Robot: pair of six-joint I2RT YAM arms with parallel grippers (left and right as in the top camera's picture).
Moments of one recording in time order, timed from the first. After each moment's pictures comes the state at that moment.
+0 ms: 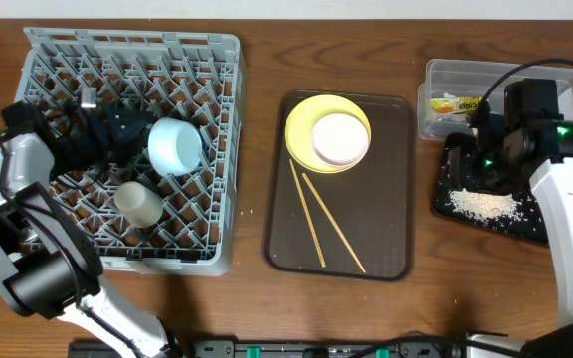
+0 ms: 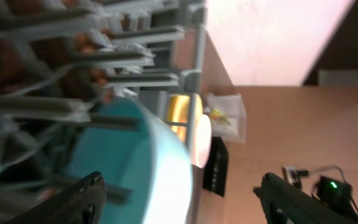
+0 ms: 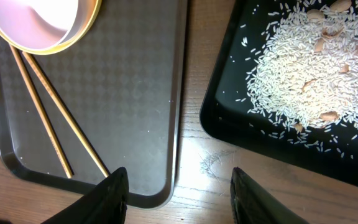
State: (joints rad) left arm 0.56 1.96 1.36 -0.84 1.22 0.01; right arm -0.06 1.48 1.32 -1.20 -0.21 0.04
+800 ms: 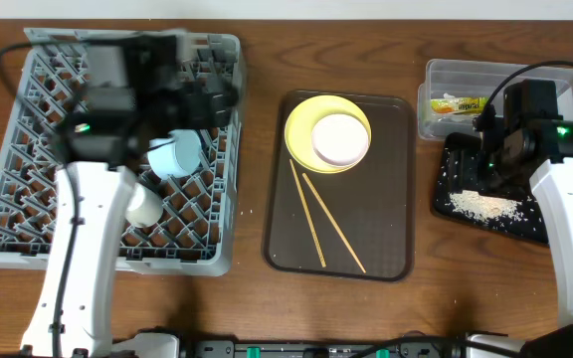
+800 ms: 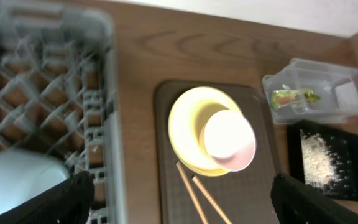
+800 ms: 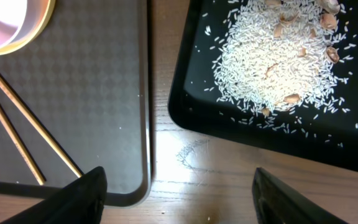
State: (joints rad) left arm -0.10 1.45 1.50 -0.83 0.37 -0.18; right arm -0.06 1.48 1.32 -1.23 -0.09 0.07
